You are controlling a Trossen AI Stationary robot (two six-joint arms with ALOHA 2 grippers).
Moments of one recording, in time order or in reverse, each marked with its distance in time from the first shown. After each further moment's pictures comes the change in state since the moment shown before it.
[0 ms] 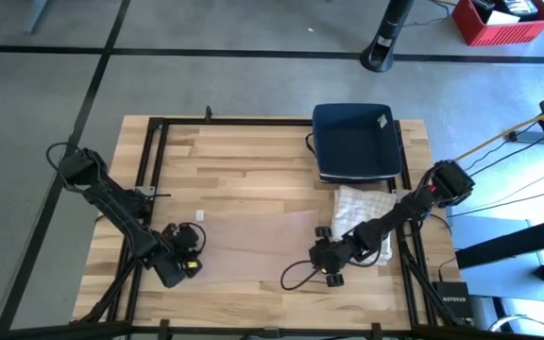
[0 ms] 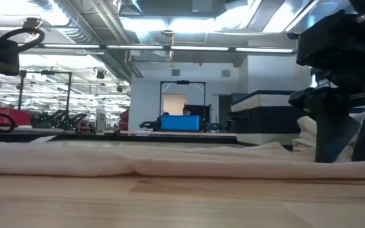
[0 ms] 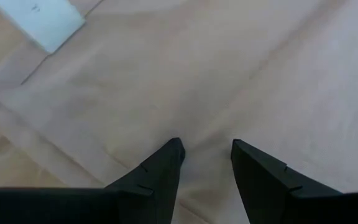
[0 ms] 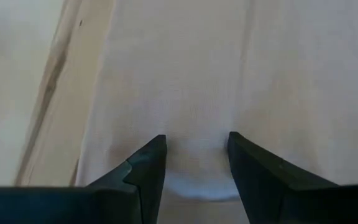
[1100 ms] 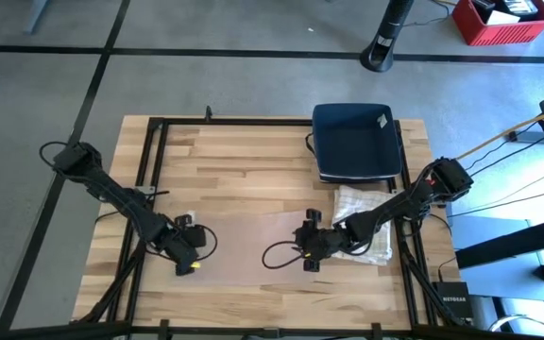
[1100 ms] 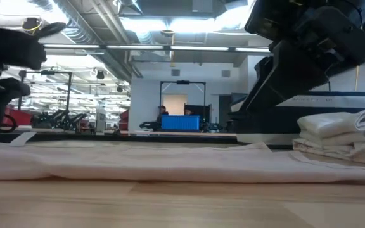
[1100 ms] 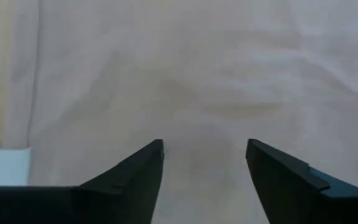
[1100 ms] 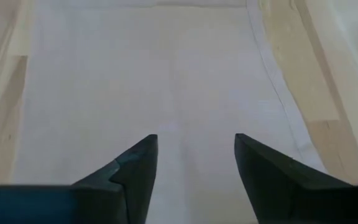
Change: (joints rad) left arm 0.211 -0.137 0.021 -0.004 0.261 0.747; right arm -0.119 -0.023 0.139 0.013 0.260 -0.011
